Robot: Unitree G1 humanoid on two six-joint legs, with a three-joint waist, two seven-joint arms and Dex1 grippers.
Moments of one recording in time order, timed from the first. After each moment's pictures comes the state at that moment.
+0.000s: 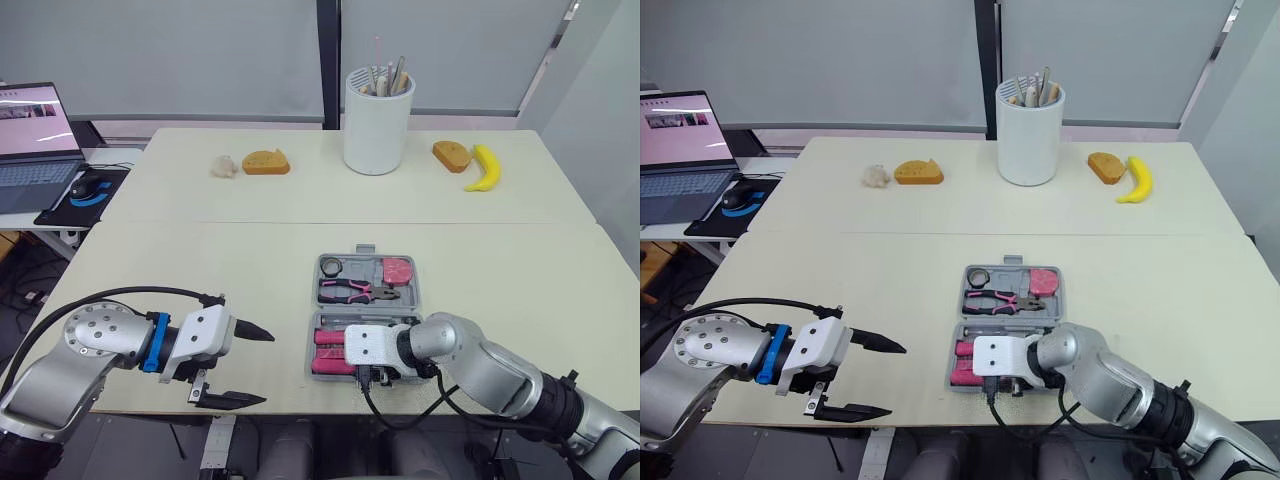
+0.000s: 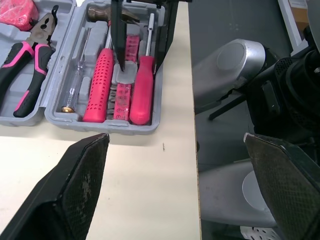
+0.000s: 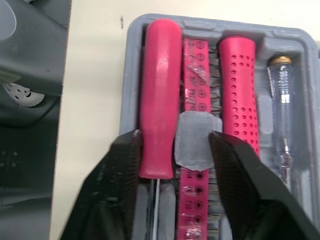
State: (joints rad) left arm 0.01 1.03 0.01 -0.35 -0.41 0.23 -1.36; right arm -0.48 -0.61 0.80 -0.46 -0.11 0.85 0.89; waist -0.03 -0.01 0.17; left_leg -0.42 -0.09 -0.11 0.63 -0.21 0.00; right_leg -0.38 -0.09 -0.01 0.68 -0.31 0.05
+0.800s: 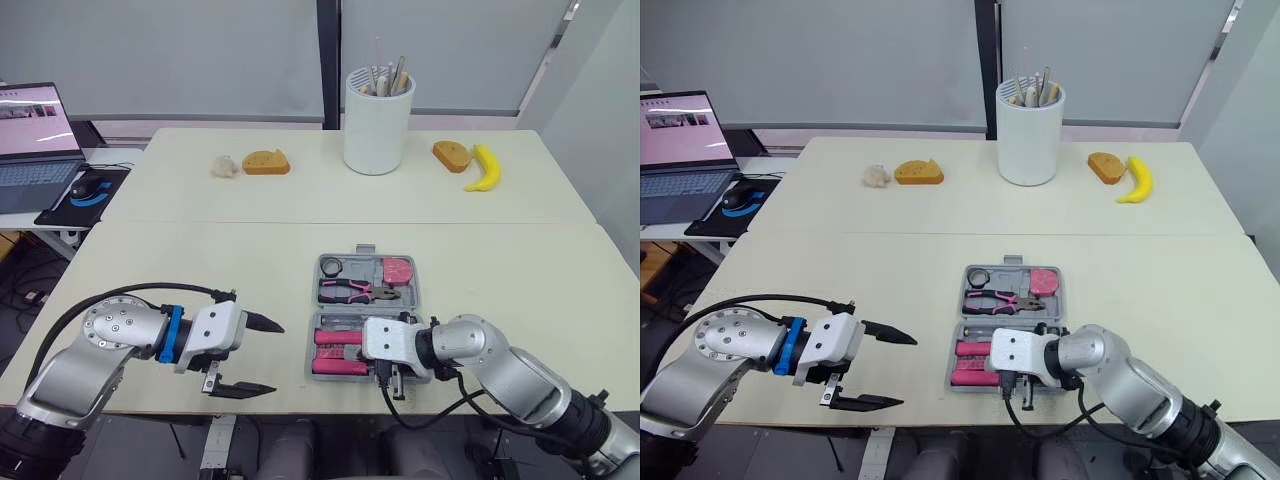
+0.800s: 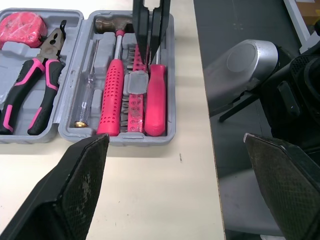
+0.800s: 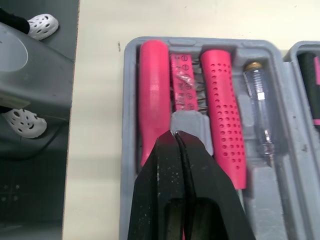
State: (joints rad) left arm -0.06 0.97 -0.05 -0.29 -0.37 0.17 -1.37; right arm -0.34 -0.65 0.64 -0.47 -0.05 0.70 0.89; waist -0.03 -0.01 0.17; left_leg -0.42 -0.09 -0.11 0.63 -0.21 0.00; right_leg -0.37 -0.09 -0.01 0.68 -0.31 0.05
